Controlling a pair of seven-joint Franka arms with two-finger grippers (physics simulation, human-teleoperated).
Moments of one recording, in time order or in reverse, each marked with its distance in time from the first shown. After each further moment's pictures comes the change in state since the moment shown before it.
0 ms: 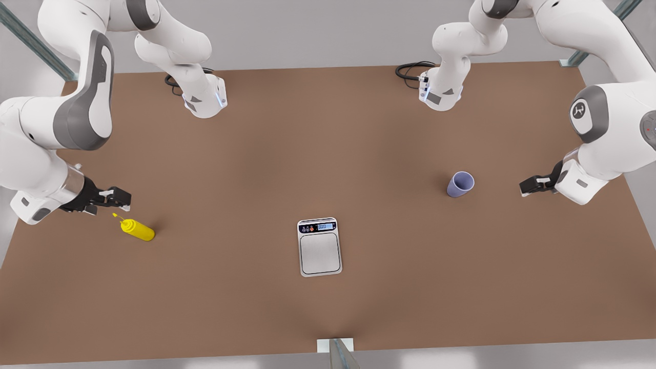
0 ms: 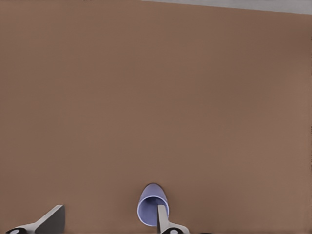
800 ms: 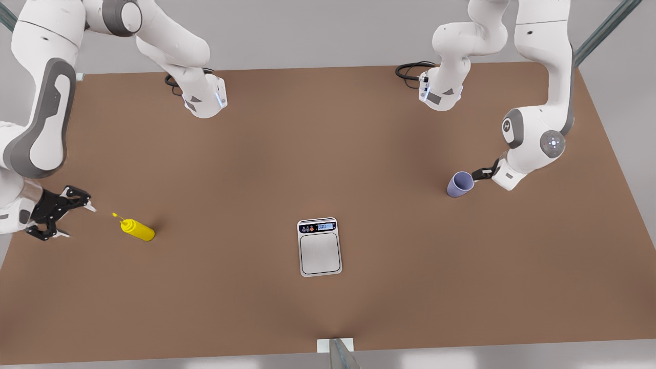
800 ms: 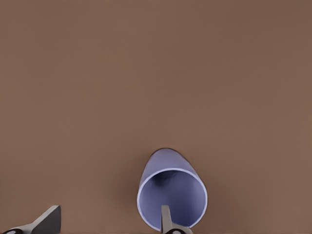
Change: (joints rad) left arm 0.008 -0.198 0.023 -0.945 -0.005 0.660 0.019; right arm -0.319 0.024 0.000 -0.265 0.227 0.286 -1.225
